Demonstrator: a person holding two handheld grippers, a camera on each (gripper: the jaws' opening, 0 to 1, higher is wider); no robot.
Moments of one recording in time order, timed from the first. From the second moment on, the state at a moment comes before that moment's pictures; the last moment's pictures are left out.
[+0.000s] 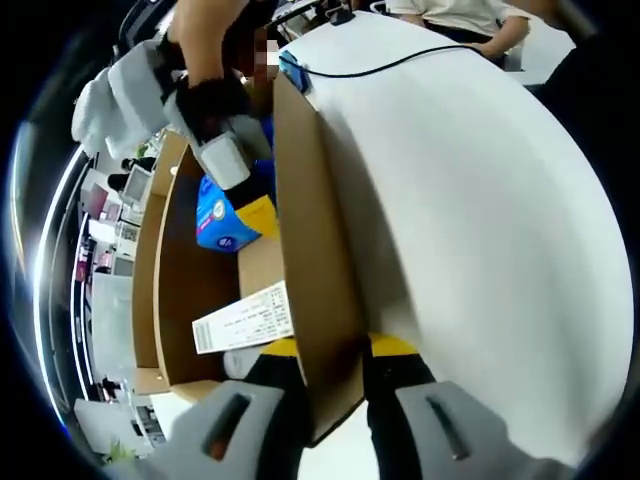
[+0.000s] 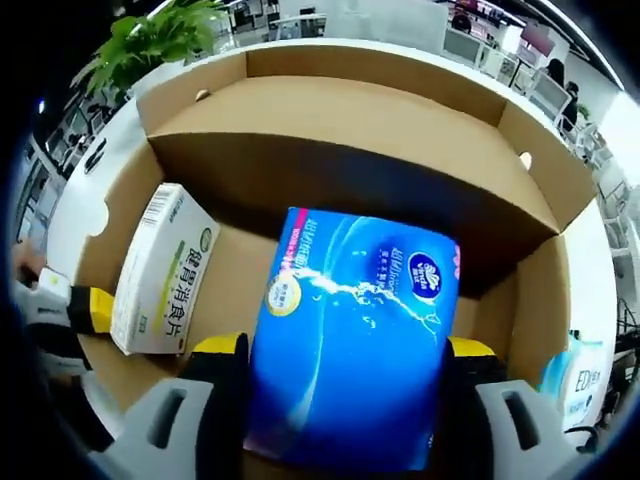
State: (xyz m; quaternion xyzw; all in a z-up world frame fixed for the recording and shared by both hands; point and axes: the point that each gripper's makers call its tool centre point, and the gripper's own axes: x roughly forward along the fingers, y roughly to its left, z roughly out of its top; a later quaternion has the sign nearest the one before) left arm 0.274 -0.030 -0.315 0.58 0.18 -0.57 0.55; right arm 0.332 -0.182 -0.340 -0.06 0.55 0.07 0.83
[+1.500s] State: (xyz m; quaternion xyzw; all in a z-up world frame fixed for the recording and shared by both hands) left arm 0.273 -0.028 -0.319 0.60 0.19 -0.55 0.55; right arm 0.334 -0.174 -0.348 -0.06 0.50 0.07 0.86
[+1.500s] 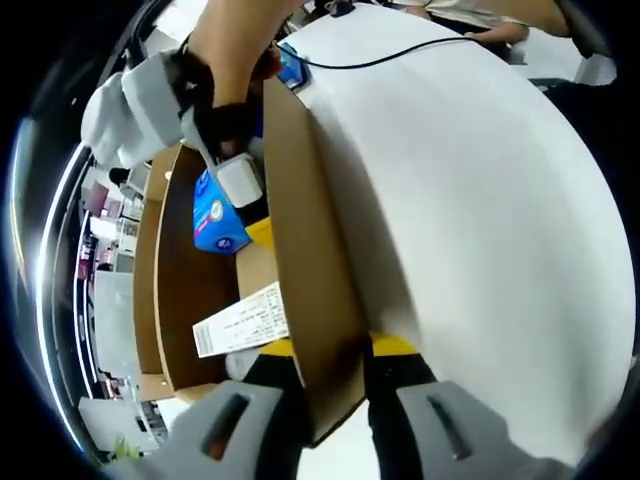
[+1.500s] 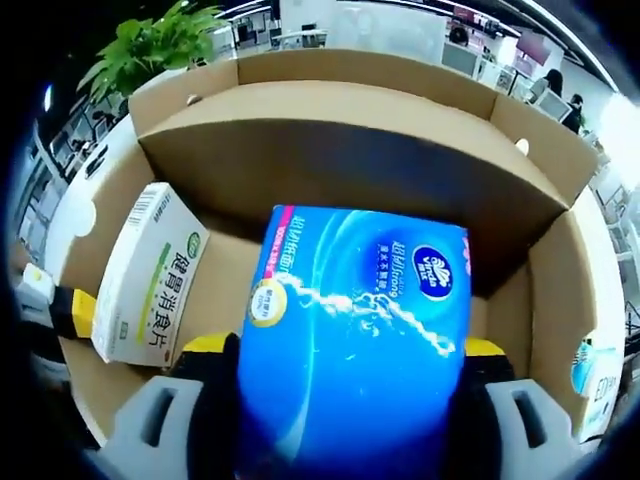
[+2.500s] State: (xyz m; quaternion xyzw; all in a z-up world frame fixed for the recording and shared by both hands) left arm 0.273 -0.023 -0.323 0.61 0.19 -0.54 0.55; right arm 0.340 -0.181 -0.312 -0.10 0.50 0.09 0.86
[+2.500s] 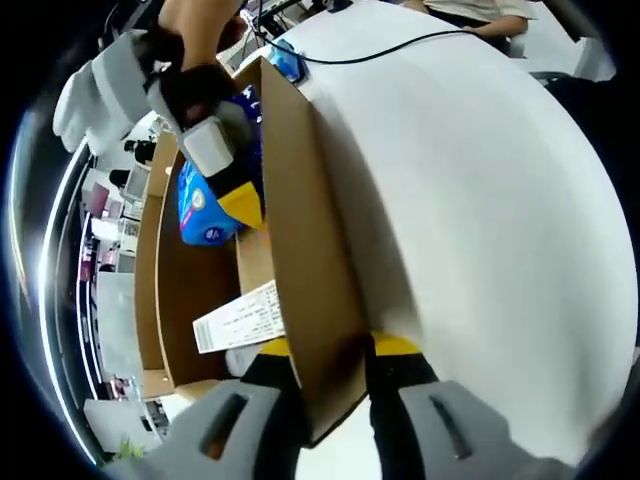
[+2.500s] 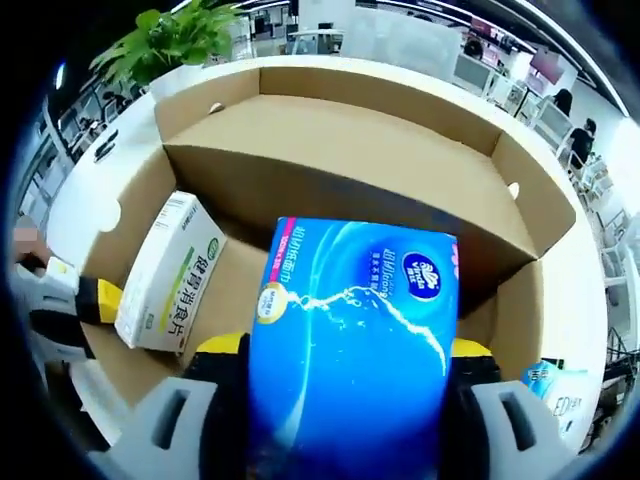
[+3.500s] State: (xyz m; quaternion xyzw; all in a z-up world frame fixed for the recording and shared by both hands) left arm 0.273 -0.023 -0.322 0.62 0.19 -0.53 0.54; right arm 0.308 -0.216 -0.201 -0.13 0.43 0.14 0.88
